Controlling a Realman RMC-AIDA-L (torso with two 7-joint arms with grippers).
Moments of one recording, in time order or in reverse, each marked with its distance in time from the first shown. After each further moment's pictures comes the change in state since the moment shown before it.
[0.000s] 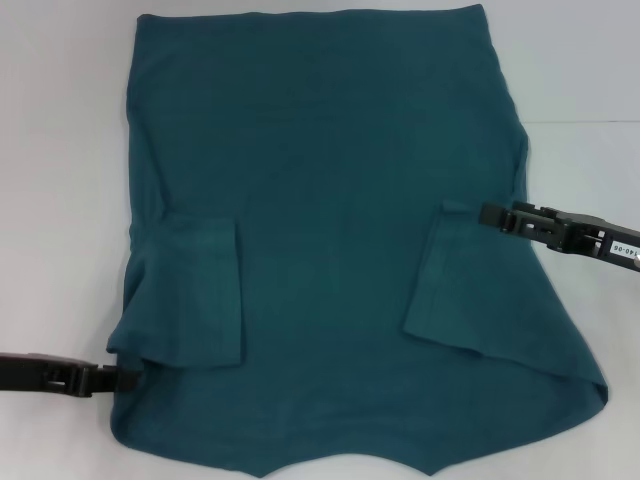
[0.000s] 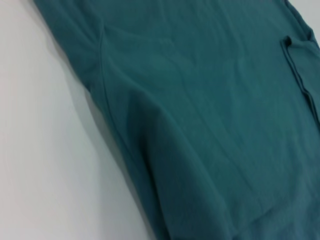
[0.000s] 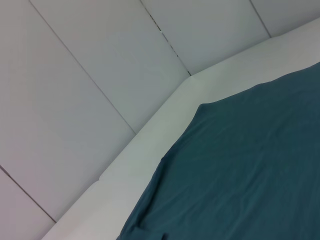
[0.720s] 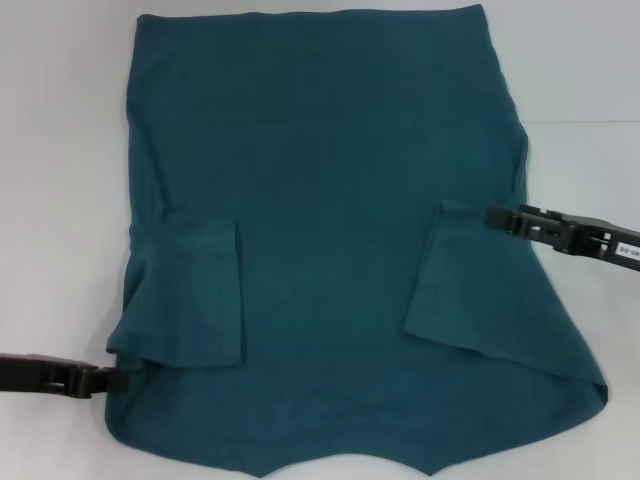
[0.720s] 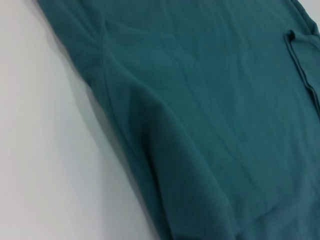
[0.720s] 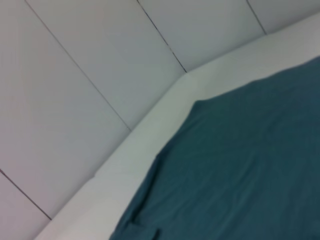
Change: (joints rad) left arm -0.001 -0.003 0.008 0.002 0.010 -0.006 -0.004; right arm -0.002 -0.009 -0.002 0.001 -0.009 0.003 0.016
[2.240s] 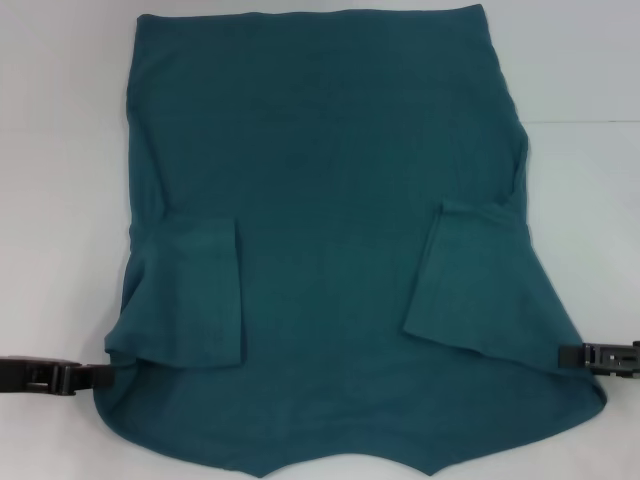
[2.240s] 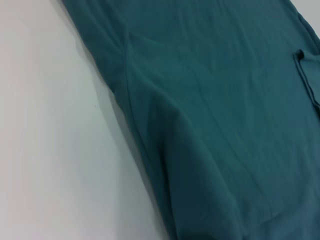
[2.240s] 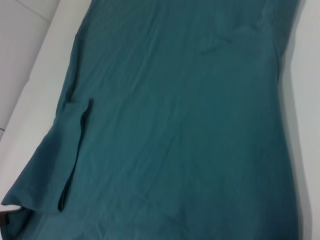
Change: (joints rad) left arm 0.028 -0.006 -0.047 0.043 -0.013 0.021 -0.012; right arm -0.076 -0.115 -0.008 -0.010 -0.357 -0.122 0.366
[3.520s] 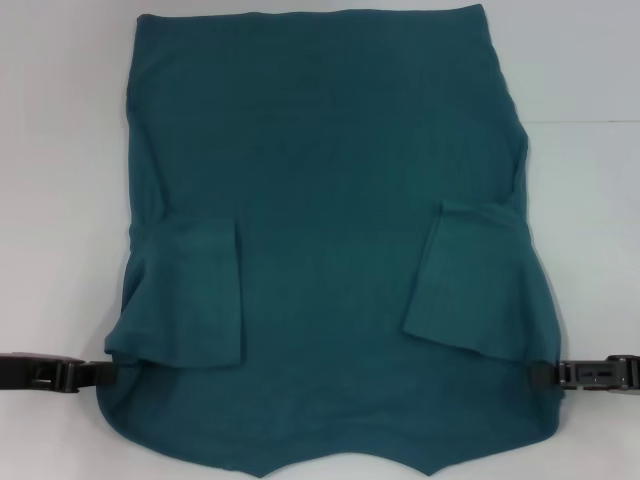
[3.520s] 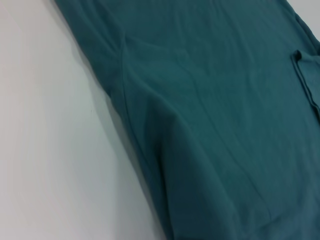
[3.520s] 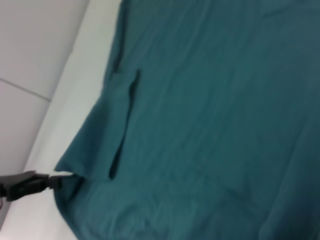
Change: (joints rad) left arm -0.004 0.000 0.007 -0.005 -0.006 -0.008 0.006; right arm 0.024 0.018 -0.013 -0.002 -0.010 -0.112 -0.008
